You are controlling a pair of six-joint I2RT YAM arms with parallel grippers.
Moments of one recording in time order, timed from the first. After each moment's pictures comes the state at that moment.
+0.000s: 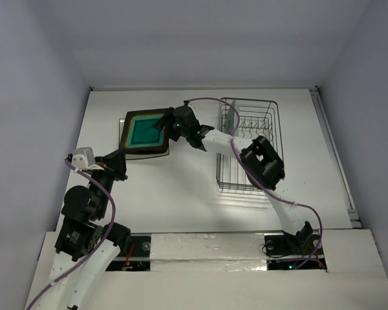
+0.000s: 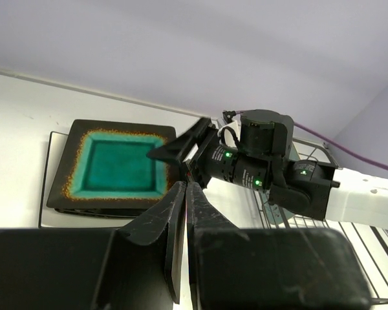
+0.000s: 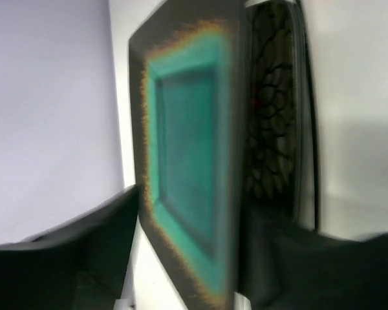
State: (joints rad) left arm -0.40 0.26 0.66 -0.29 -0.25 -0.36; right arm 0.79 2.34 1.84 0.10 0.03 1.16
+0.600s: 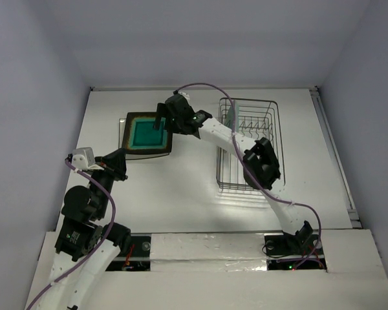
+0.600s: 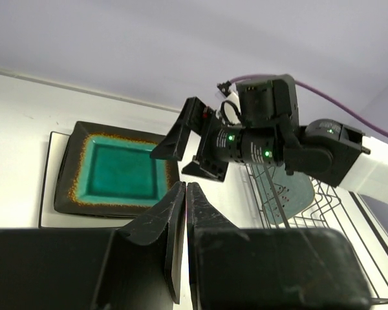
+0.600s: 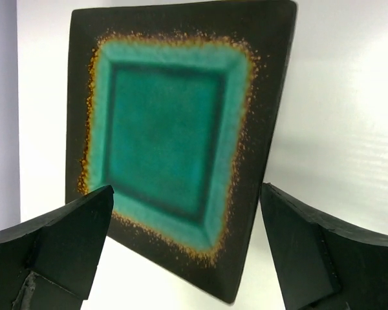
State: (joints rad) left arm -0.40 0.26 0.66 -0.29 -0.25 -0.36; right arm 0.80 2.38 2.17 -0.43 0.13 0.79
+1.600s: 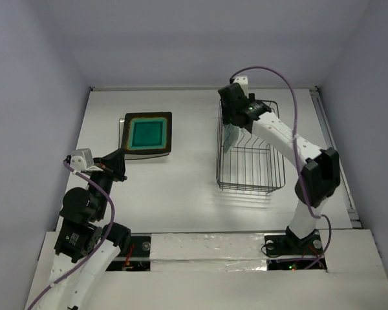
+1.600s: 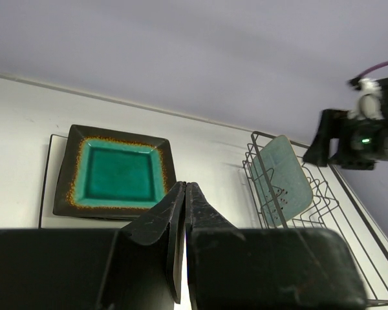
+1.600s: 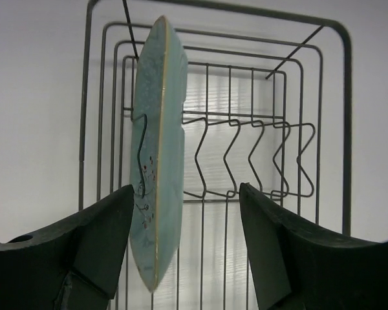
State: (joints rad) left arm -0.40 0.24 0.66 -0.29 -0.25 -0.36; right arm 0.58 1.74 1.65 -0.64 0.63 0.32
